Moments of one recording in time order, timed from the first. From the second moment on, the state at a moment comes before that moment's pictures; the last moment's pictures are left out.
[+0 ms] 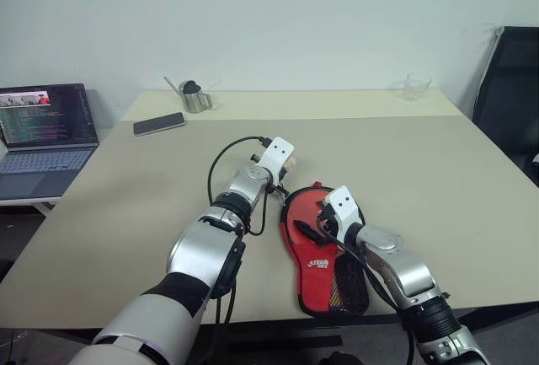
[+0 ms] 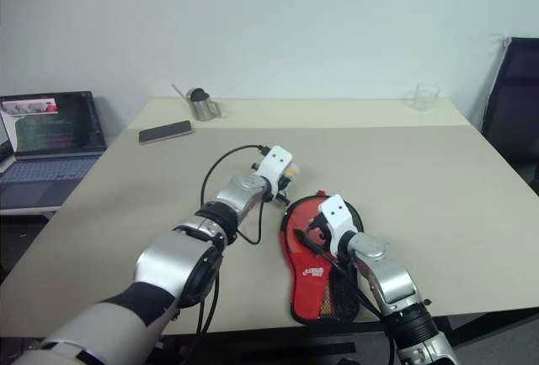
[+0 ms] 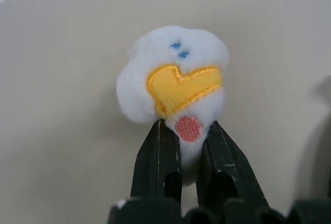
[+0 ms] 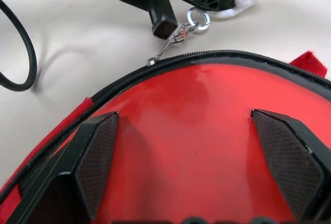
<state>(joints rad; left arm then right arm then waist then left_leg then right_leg) -1.27 0.10 -0.17 1.36 0.22 0.12 -0.30 -0.42 -0.22 0.22 -0.01 0.13 0.53 0.47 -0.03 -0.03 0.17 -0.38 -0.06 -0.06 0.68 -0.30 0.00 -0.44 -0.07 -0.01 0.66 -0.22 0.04</state>
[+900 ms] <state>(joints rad) -1.34 -0.11 -0.40 1.42 0.61 -0.06 -0.04 -0.19 -0.27 0.22 -0.42 0.15 0.82 0.43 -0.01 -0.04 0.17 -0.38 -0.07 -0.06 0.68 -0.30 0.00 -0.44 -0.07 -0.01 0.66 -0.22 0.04</state>
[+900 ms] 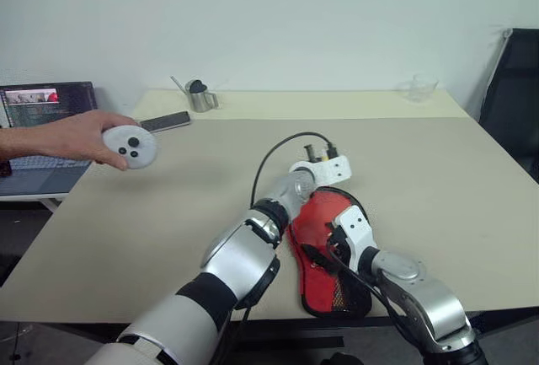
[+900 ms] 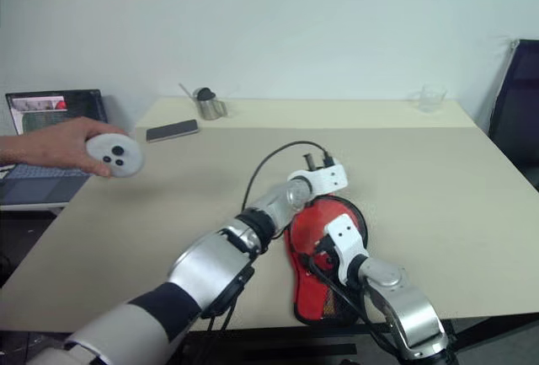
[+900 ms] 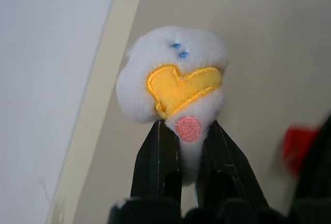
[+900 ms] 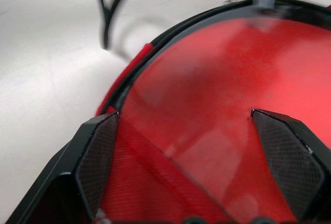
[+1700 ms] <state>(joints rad) -1.32 -0.14 -0.43 1.42 0.63 -0.11 -0.17 -0.29 -0.22 0.22 -0.30 0.16 0.79 0.43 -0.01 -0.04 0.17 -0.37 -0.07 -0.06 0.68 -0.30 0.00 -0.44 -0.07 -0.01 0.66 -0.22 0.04</state>
